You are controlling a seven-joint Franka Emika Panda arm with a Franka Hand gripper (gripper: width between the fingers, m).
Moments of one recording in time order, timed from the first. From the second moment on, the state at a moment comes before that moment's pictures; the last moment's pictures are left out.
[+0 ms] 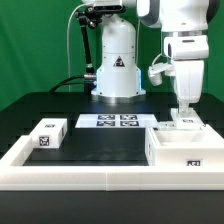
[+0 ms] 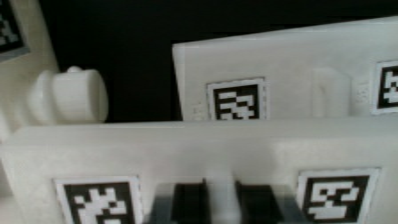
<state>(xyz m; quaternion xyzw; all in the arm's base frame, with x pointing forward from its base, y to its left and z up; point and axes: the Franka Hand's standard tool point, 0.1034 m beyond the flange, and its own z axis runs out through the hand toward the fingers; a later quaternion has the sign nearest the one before) 0.451 0.110 0.059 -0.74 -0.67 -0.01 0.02</state>
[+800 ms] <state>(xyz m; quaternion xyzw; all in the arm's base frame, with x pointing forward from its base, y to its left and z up) 0.451 0.107 0.060 -0.75 -0.66 0.01 0.03</state>
